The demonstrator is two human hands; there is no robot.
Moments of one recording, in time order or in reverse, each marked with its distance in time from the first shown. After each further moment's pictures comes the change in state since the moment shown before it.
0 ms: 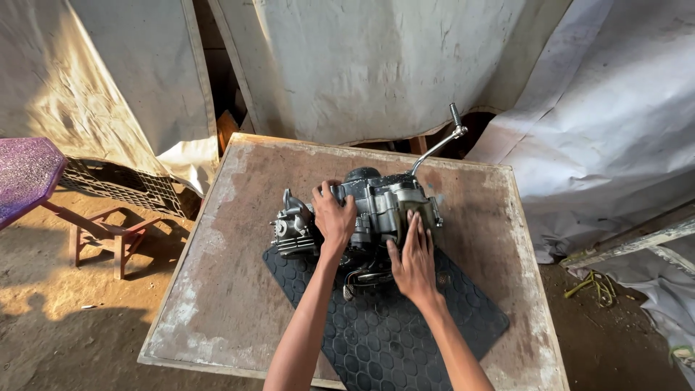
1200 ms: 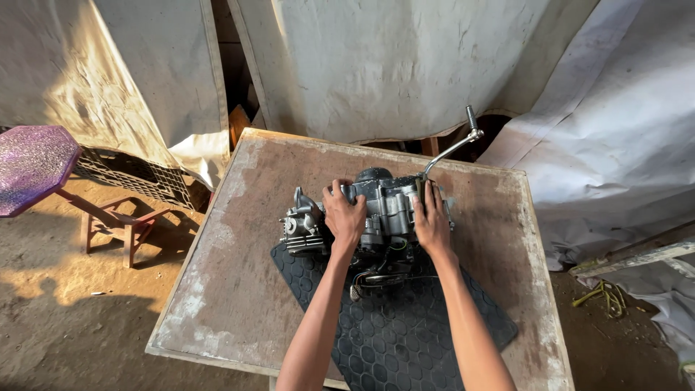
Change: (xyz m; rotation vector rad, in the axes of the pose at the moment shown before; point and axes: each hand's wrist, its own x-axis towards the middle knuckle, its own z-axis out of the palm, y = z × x) left_hand 0.005 -0.002 0.004 -0.042 0.014 -0.015; right_hand 0.089 0.050 0.012 0.189 -0.025 0.262
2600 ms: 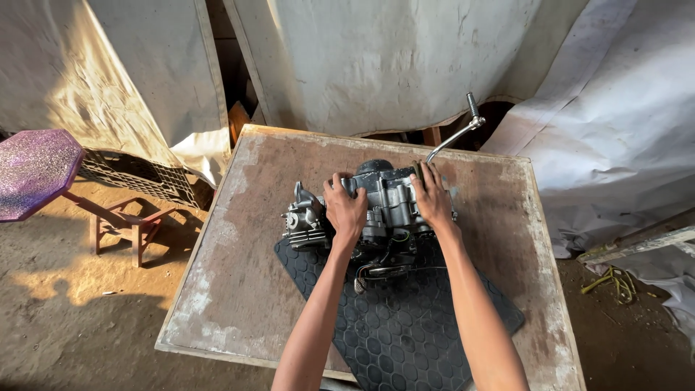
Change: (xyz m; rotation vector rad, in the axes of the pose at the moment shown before) left_hand 0.000 -0.003 0.004 0.030 0.001 0.005; right_hand 0.033 -0.011 -0.006 -0.011 -0.095 0.070
